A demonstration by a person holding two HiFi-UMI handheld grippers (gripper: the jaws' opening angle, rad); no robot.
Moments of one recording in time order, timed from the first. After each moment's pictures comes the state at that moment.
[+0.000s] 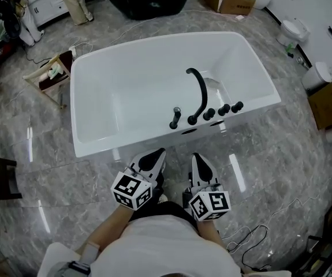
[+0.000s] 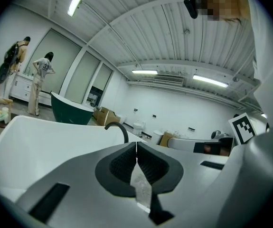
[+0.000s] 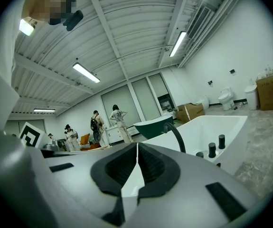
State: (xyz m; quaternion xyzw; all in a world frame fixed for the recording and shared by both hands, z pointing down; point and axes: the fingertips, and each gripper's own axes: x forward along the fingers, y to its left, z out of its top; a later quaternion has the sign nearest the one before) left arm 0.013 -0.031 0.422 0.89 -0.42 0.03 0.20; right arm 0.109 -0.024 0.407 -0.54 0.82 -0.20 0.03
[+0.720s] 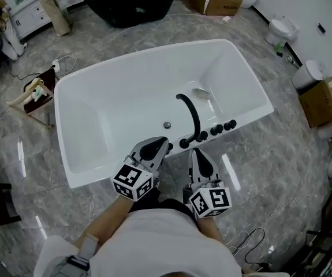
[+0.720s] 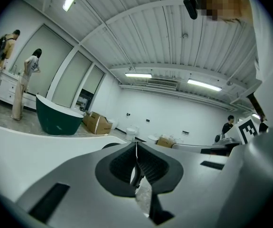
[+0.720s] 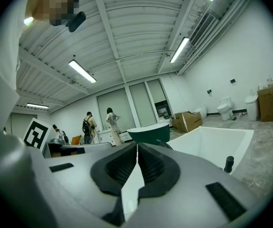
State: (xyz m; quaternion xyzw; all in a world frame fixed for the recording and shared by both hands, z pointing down) left arm 0.026 -0.194 0.393 0.91 -0.37 0.00 0.17; right arm 0.112 -0.163 0.383 -0.57 0.81 -0.16 0.03
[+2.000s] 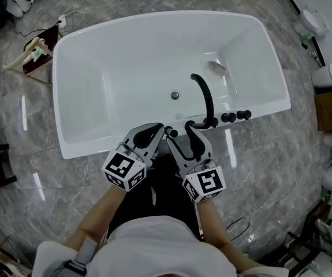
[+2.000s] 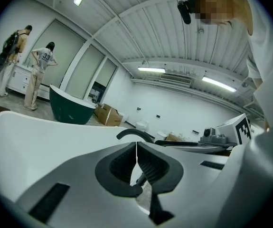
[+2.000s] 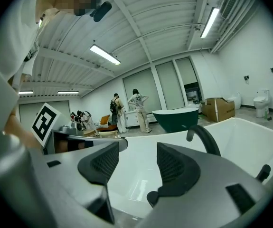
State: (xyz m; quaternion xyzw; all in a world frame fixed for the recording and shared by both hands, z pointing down) left arm 0.009 -0.223 0.449 0.88 -0.41 0.02 0.23; right arm 0.049 -0.214 0.437 -0.39 0.90 -0.16 -0.08
